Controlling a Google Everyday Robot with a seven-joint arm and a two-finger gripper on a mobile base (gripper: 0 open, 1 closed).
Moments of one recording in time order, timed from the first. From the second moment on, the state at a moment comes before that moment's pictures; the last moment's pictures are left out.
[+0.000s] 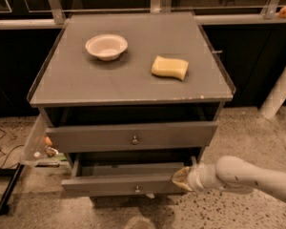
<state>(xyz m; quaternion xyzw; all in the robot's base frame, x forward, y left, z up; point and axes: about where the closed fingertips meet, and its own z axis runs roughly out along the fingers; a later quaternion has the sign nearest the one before) 0.496 -0.161 0.443 -0.53 0.78 0.14 0.31</state>
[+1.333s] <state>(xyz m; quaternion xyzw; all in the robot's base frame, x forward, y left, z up) 0.410 -0.196 0.439 -0.50 0.80 0.16 0.29</state>
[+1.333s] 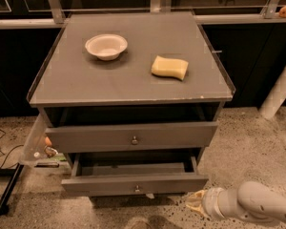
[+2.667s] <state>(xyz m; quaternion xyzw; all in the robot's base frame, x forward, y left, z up) 0.480 -0.159 0.408 -0.52 0.79 0.17 0.27</state>
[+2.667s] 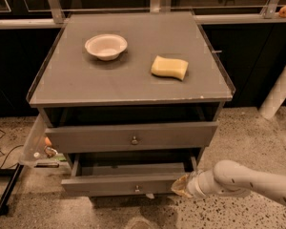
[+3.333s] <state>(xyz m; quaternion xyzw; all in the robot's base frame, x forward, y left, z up) 0.480 -0.158 0.408 -0.52 0.79 0.17 0.27</state>
